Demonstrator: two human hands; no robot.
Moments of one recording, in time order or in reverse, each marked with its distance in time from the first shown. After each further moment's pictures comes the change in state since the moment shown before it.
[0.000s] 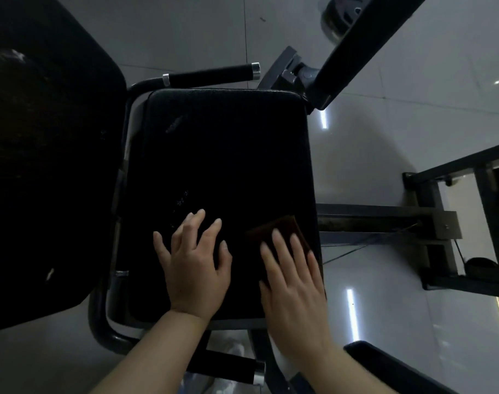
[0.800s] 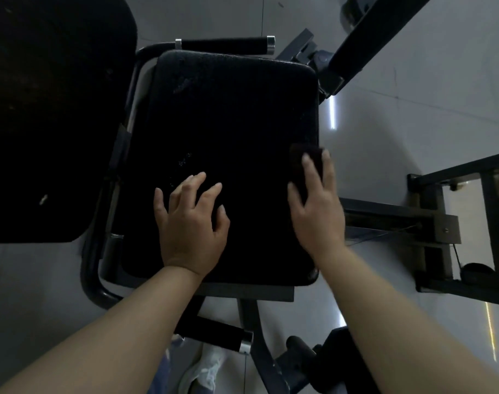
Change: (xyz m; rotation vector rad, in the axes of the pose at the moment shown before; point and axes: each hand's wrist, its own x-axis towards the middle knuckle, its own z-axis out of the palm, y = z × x) left_hand -0.003 -0.003 0.006 0.024 0.063 0.013; right_hand 0.075 0.043 -0.020 0.345 0.104 0.204
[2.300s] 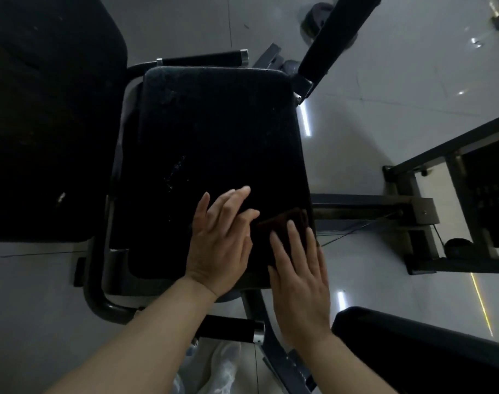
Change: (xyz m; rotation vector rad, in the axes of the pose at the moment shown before) left_hand -0.029 0.007 0.005 -0.134 0.076 0.500; right_hand -0.145 0.000 0.038 -0.340 0.027 -0.095
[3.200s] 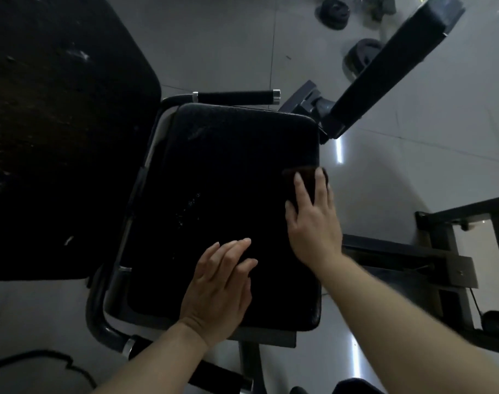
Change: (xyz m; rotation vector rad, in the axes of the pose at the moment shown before) left_hand -0.002 0.000 0.009 0.141 -0.054 -0.045; right_hand 0.191 0.025 -0.029 0.153 -0.124 0.027
